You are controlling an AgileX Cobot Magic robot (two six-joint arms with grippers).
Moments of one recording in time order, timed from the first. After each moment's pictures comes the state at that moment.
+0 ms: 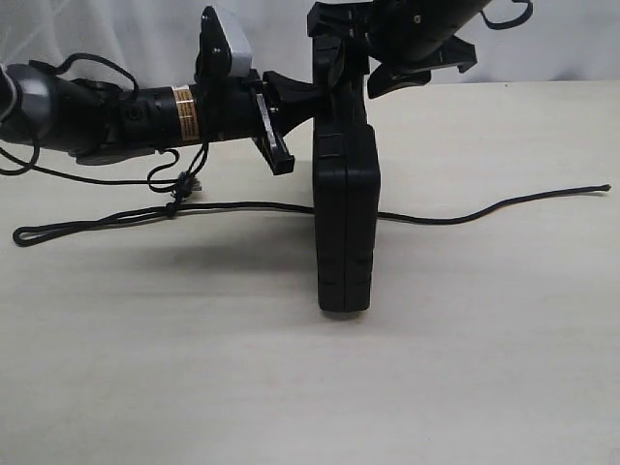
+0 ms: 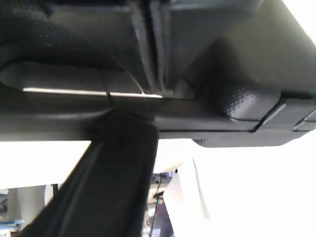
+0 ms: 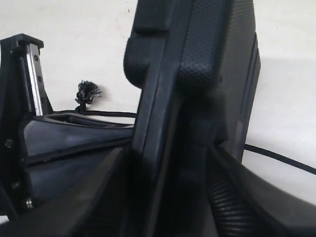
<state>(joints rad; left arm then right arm) -0.32 2.14 -1.25 1.09 -1.03 -0.54 0.36 1.89 -1.67 0.23 0.93 0.19</state>
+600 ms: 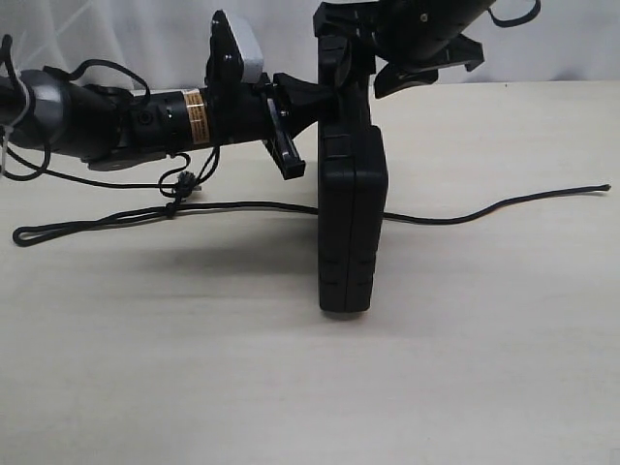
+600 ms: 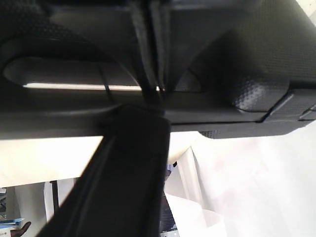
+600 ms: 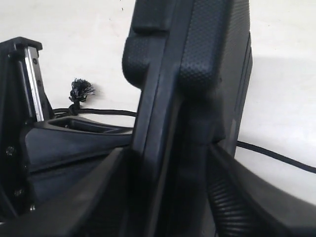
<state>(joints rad) -0.35 2.15 -1.25 1.05 -1.04 -0.47 0.36 1.89 -1.67 0.22 0.95 0.19</state>
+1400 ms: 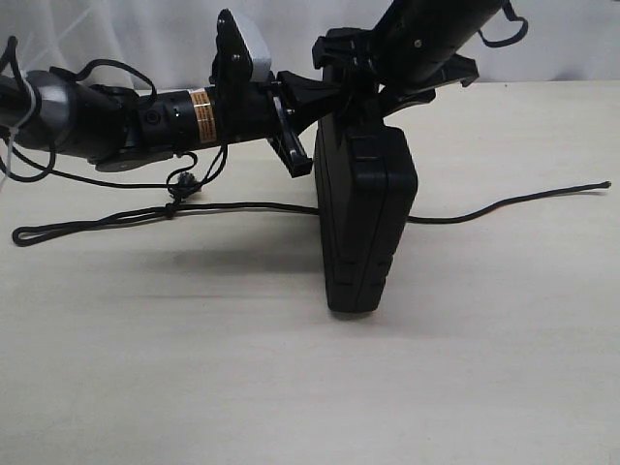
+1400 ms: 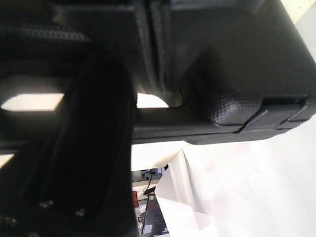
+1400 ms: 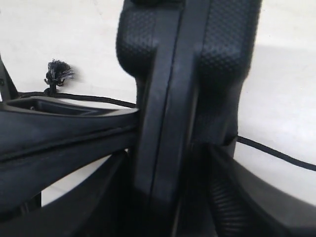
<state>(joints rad) -0.37 2.15 -1.25 1.01 -1.00 -0.44 0.36 1.91 -1.67 0.22 0.95 0.14</state>
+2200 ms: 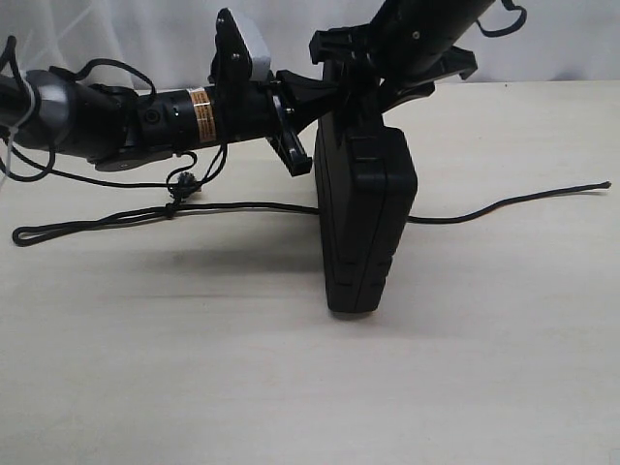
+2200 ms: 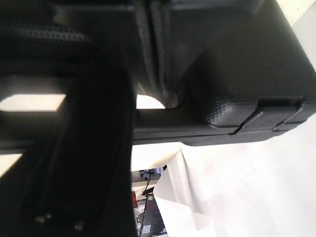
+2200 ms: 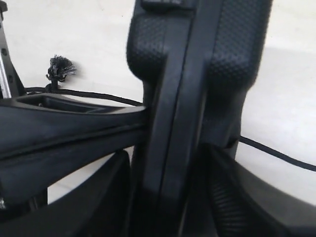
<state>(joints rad) -0.37 2.15 -1.25 1.01 -1.00 -0.44 0.36 1.91 -1.72 0.20 0.99 0.14</state>
